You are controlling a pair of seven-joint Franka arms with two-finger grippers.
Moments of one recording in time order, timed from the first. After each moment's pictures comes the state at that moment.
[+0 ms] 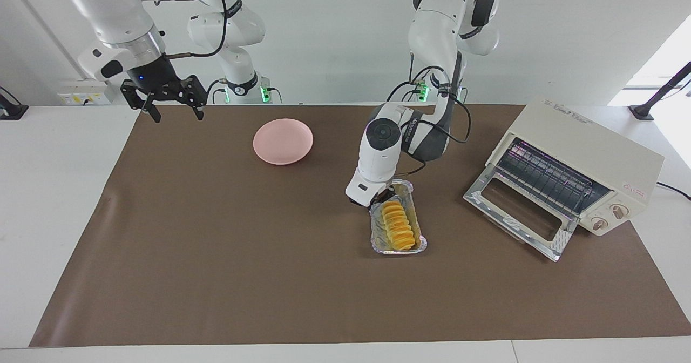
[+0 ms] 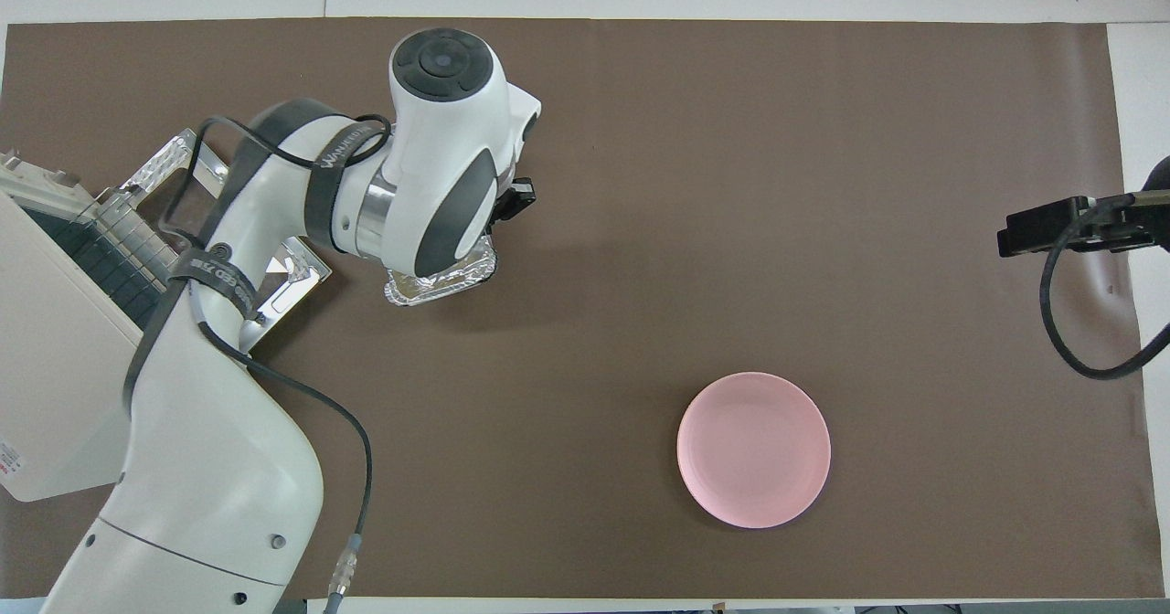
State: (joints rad) left arm -0.70 0.54 0.28 -1.36 -0.11 1.76 -0.66; right arm 0.07 -0.06 -0.05 -1.60 0.03 1.54 0.01
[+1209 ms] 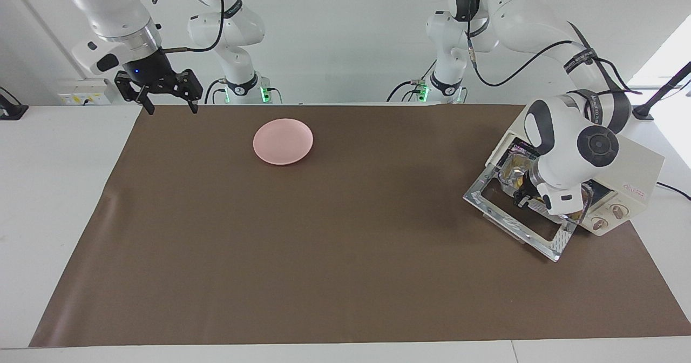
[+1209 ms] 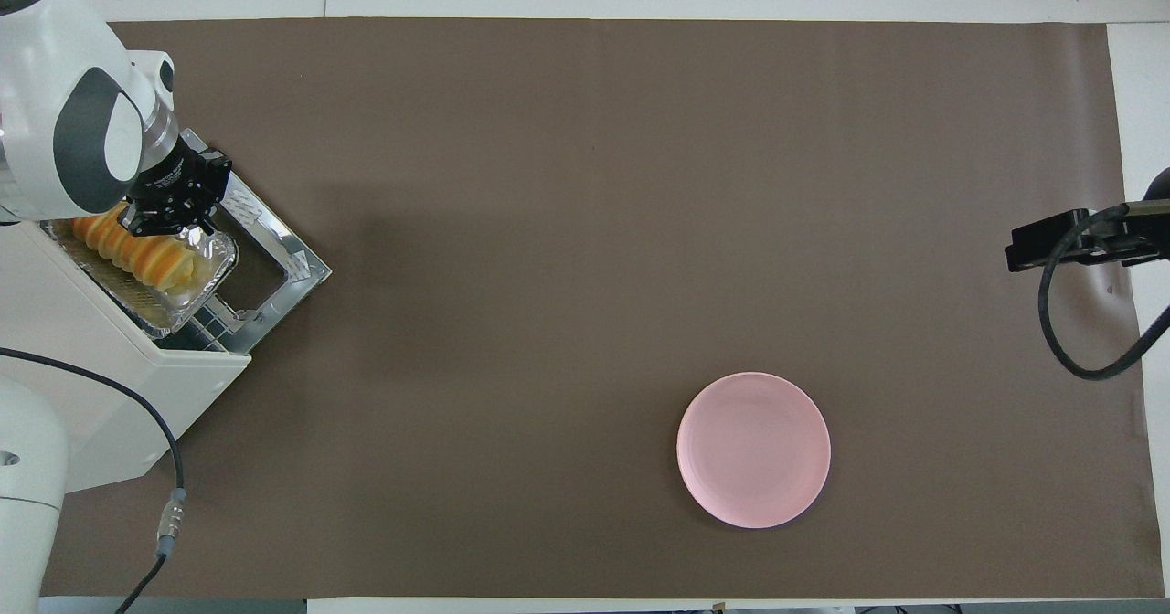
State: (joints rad) left arm -0.49 0.47 0.53 -1.51 -0.06 1.66 -0.76; right arm 0.07 -0.05 -0.05 -1.60 -0.01 1.49 0.01
